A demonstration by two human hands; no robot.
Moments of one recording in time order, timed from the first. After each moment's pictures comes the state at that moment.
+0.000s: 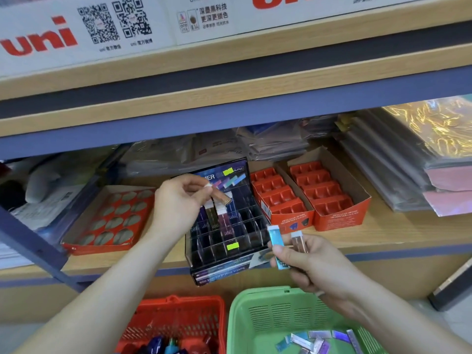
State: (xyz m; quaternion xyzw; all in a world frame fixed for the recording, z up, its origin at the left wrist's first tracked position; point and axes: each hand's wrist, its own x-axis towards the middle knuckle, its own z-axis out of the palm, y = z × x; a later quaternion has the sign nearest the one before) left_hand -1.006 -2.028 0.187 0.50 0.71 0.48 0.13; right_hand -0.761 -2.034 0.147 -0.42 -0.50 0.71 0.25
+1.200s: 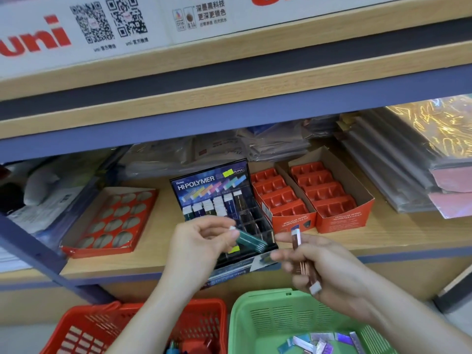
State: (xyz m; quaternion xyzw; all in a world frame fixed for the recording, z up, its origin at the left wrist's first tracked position) left_hand -0.952 -2.078 0.175 0.44 0.67 0.51 0.31; right_hand -0.760 -2.022 0.144 -0.41 -0.36 0.79 0.28
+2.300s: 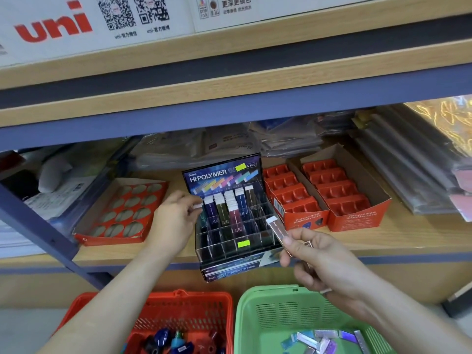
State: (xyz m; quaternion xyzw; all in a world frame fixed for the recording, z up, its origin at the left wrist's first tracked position) left_hand -1.057 -2.040 0.130 0.62 0.73 0.28 -0.09; right_hand -0.774 -2.026 0.138 -0.38 -0.47 0.74 0.27
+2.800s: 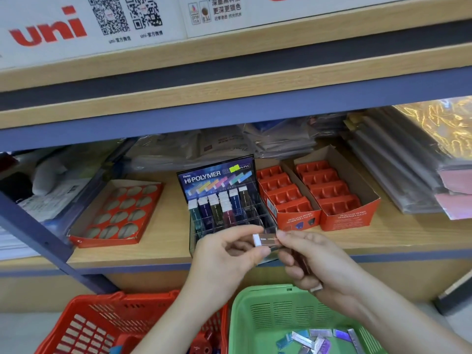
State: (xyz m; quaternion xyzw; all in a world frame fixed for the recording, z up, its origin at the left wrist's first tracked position) left_hand -0.932 -2.096 0.162 0.52 0.63 0.49 0.31; right_hand -0.773 -2.031 0.149 -0.39 -0.43 0.77 0.25
